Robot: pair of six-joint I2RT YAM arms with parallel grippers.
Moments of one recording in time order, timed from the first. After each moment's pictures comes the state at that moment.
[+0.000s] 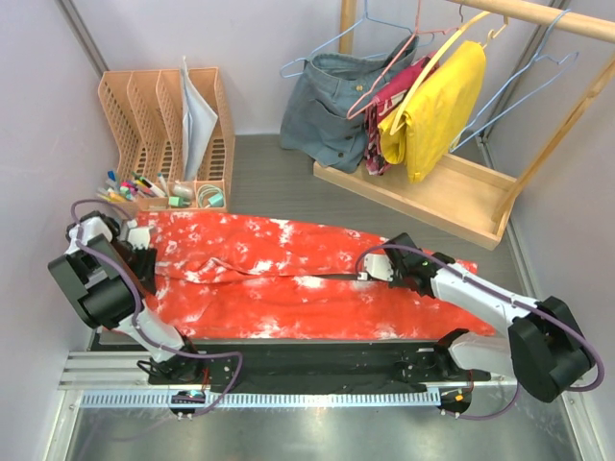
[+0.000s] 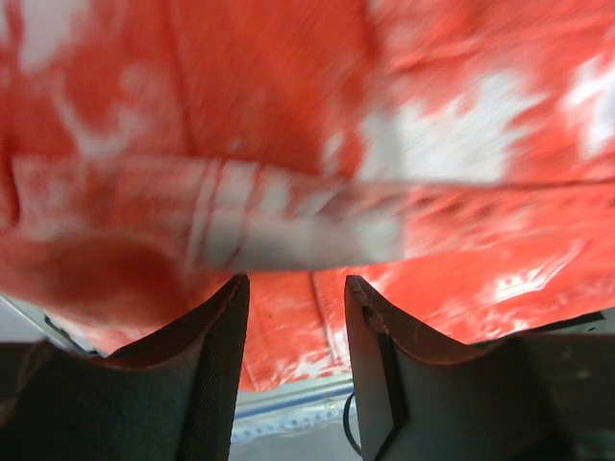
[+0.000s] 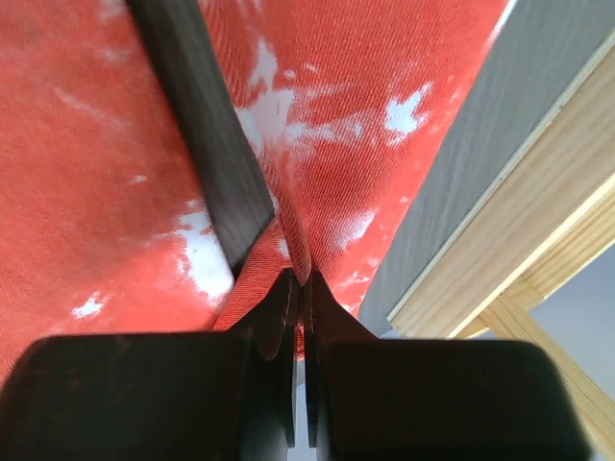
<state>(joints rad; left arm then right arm) 0.63 1.70 1.10 -1.02 0.18 0.70 0.54 1.19 0.57 -0.53 0.36 -0.95</state>
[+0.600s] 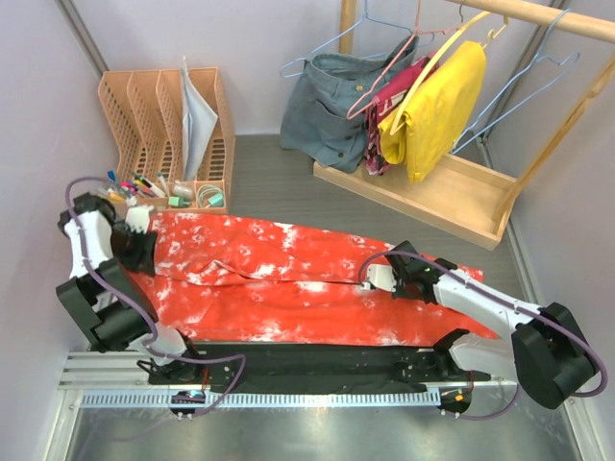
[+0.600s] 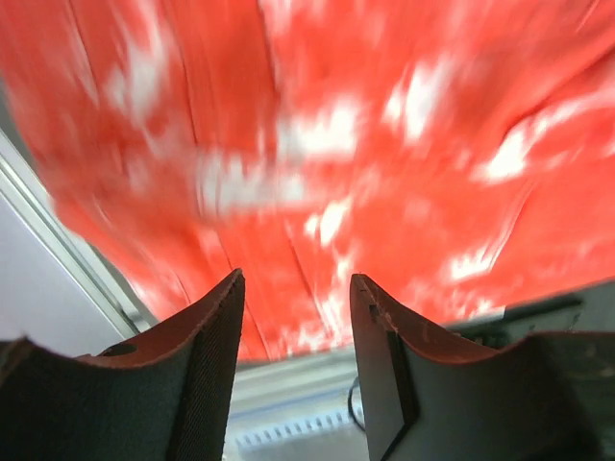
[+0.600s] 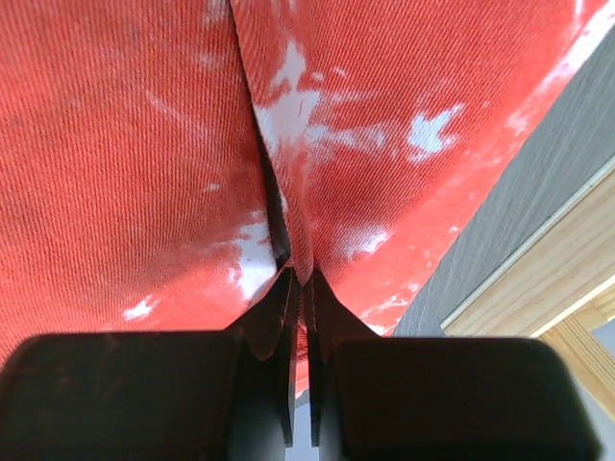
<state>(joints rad) 0.61 1.52 1.16 -1.15 0.24 0.79 0.54 1.14 0.51 -0.61 0.29 -0.90</state>
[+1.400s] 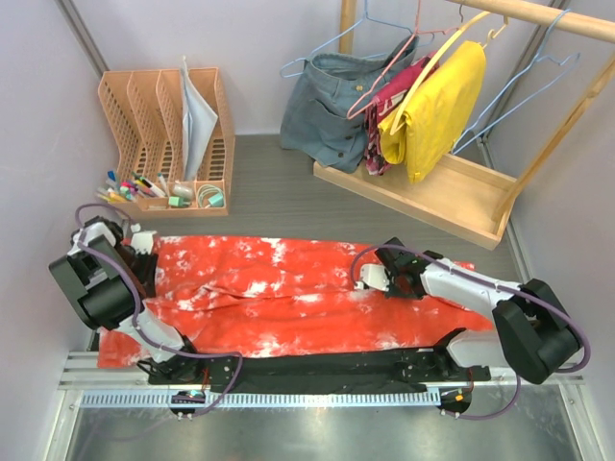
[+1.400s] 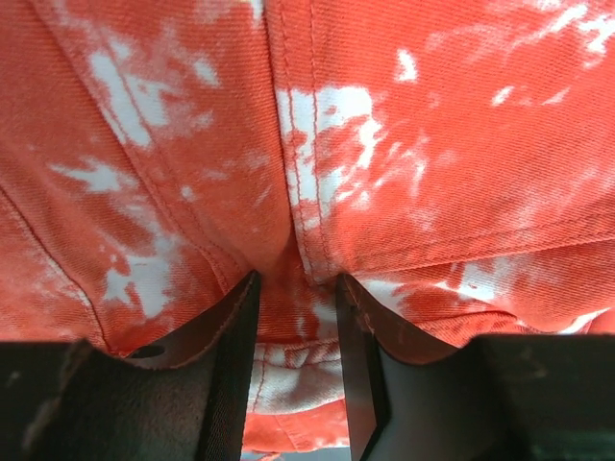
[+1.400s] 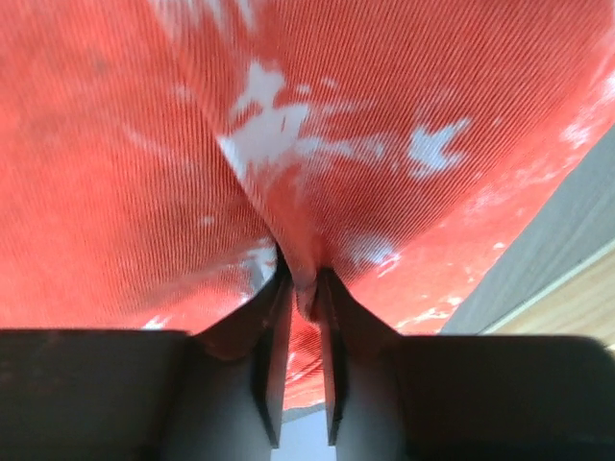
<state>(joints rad) 0.62 1.70 1.03 -0.93 0.15 0.74 0.57 1.30 0.57 -0.62 0.26 -0.87</state>
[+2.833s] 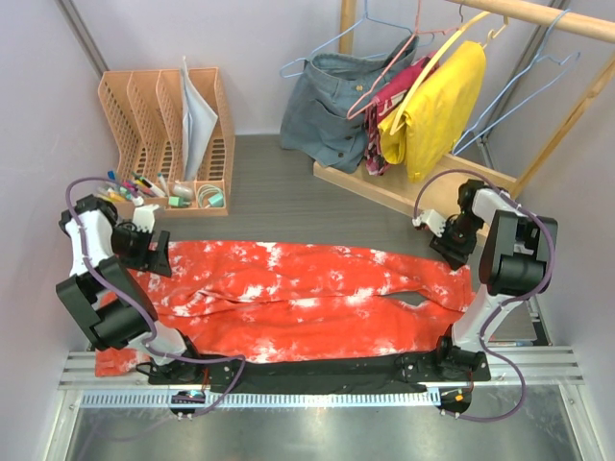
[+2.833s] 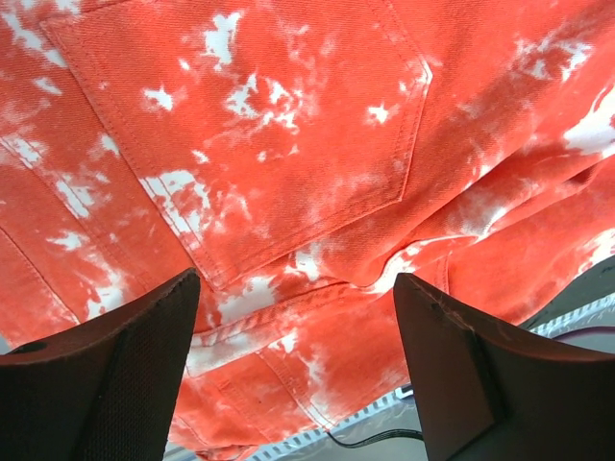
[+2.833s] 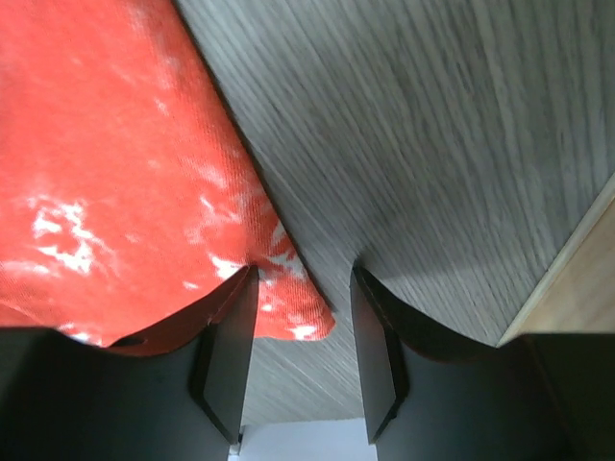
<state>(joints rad) 0.57 1.53 1.19 -1.21 0.40 0.83 -0.22 1.81 1.16 -0.96 -0.12 -1.26</state>
